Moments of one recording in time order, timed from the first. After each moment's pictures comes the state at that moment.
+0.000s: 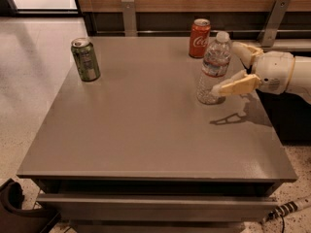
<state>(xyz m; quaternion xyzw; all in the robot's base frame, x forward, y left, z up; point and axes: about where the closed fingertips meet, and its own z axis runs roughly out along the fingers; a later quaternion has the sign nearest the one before) 0.583 -0.179 0.917 -0.42 0.63 0.30 0.58</state>
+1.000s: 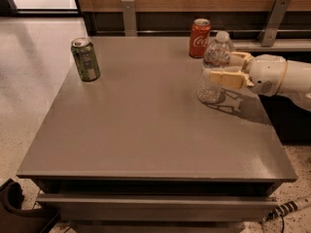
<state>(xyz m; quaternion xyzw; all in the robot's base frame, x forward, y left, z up) 0.588 -0.167 0.914 -0.41 0.61 0.32 0.60</state>
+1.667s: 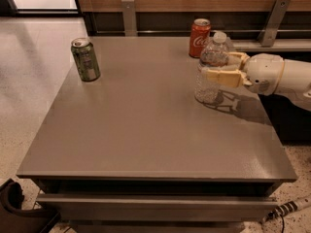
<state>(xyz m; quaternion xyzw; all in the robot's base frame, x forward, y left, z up) 0.589 -0.160 0.915 -0.41 0.61 0.33 0.60</state>
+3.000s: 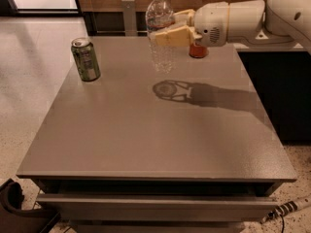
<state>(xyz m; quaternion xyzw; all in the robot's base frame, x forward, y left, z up) 0.626 -0.033 0.991 -0.49 0.60 0.34 0.53</state>
